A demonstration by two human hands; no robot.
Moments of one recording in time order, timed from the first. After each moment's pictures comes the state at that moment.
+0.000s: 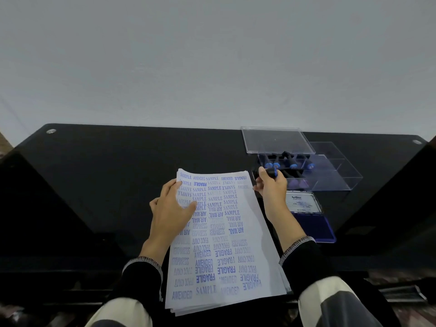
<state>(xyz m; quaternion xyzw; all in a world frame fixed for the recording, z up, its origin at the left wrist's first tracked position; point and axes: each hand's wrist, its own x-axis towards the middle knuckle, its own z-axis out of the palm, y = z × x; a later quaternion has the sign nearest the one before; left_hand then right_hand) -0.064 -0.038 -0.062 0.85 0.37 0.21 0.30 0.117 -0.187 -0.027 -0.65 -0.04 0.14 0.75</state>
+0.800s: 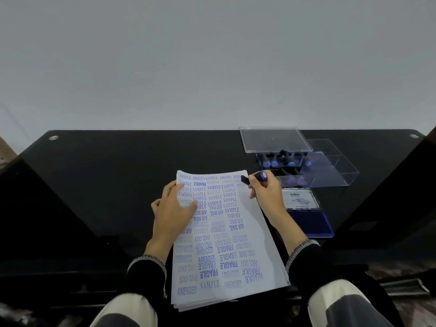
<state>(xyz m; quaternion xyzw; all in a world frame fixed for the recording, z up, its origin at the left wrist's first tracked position) -0.064 -0.039 -0.061 0.86 0.37 0.20 0.29 0.100 -0.202 -0.028 -0.74 -0.19 0.13 0.63</state>
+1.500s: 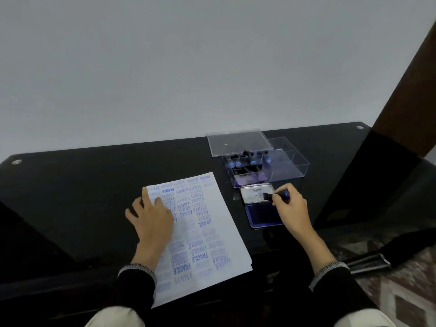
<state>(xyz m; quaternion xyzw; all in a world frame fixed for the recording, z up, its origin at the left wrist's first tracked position) -0.047 -0.082 -0.048 0.90 0.43 0.11 0.03 0.112 -0.347 -0.021 -0.83 -0.16 0.01 0.54</state>
